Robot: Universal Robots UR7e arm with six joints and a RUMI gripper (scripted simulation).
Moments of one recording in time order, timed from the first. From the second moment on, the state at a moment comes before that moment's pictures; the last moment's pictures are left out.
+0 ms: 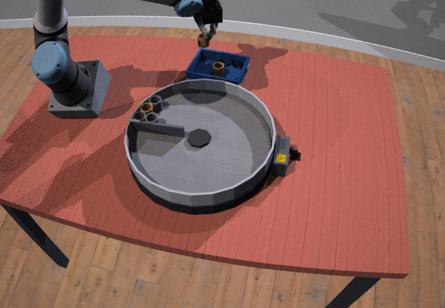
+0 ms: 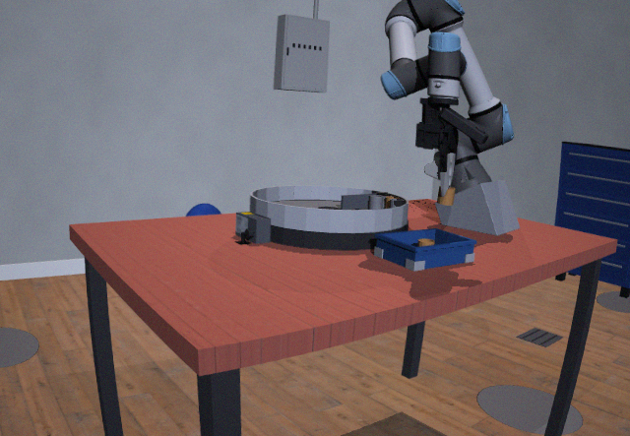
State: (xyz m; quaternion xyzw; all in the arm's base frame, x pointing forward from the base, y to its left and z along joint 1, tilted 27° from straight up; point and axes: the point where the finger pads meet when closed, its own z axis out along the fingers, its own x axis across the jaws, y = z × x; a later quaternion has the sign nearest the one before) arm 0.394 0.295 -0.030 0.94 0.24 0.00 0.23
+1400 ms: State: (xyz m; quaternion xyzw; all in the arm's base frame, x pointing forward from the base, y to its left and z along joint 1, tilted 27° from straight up) arm 0.395 0.290 -0.041 0.94 0.24 0.00 0.23
